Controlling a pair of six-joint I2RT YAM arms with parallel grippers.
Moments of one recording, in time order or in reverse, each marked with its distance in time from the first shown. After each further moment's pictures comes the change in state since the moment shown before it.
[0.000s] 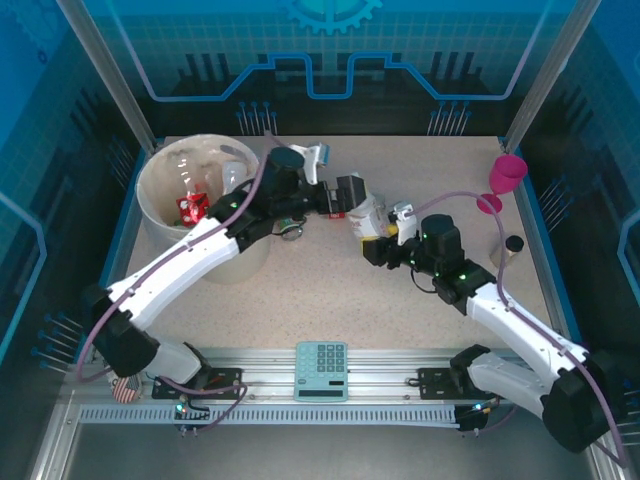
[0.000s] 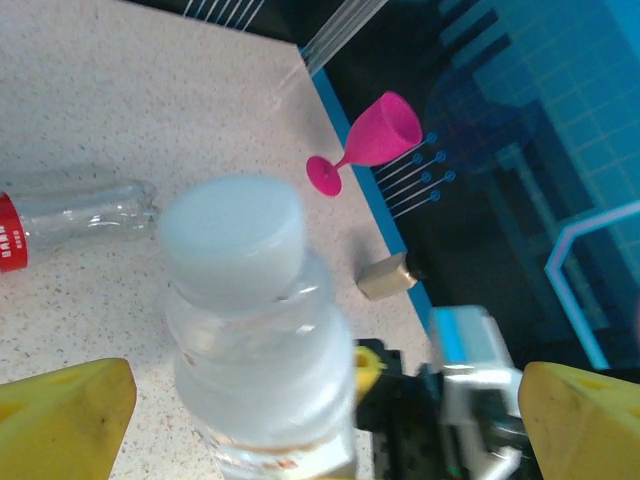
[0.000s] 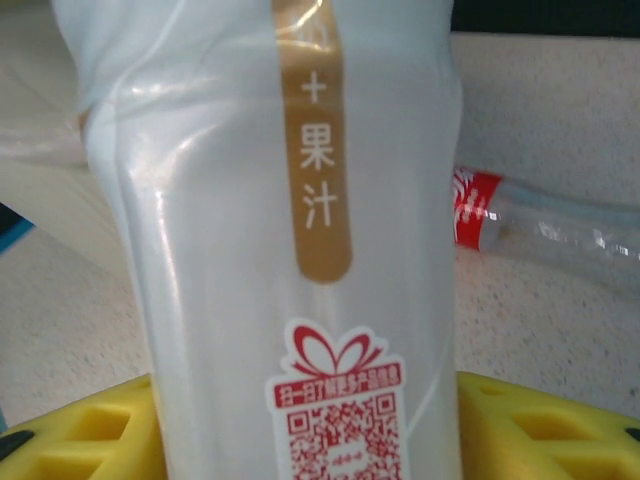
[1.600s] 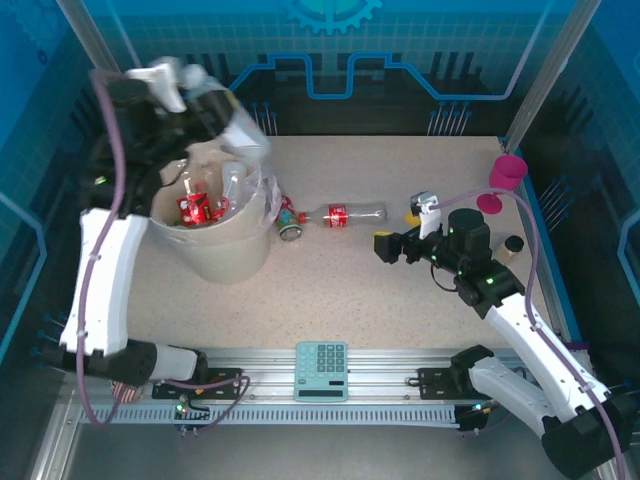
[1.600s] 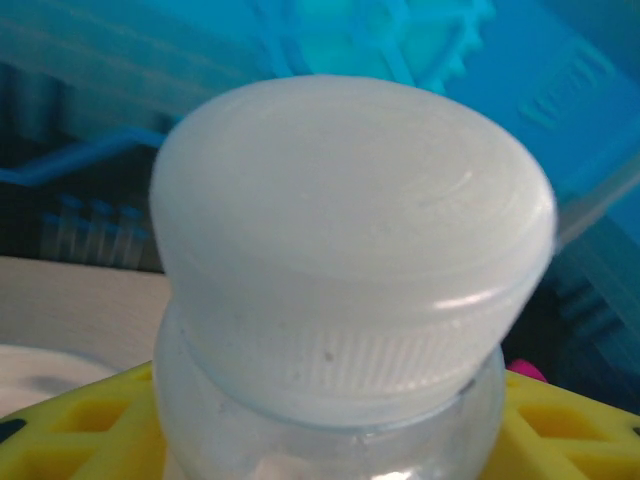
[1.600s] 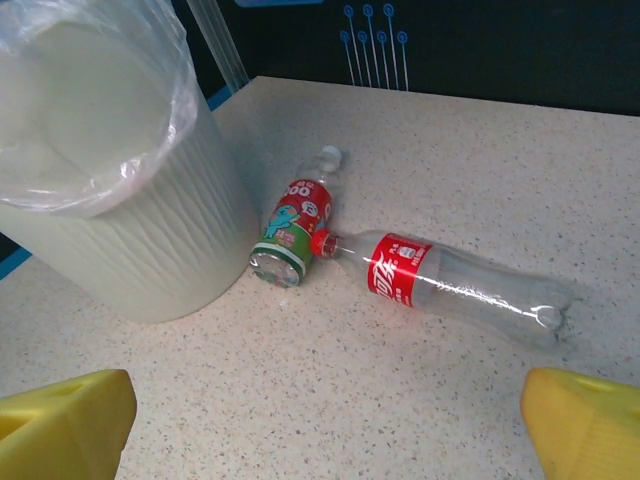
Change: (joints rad) left arm 0.621 -0.150 0.443 -0.350 0.002 0.249; right arm -0.101 -0.127 0.113 -0.229 -0.018 -0.056
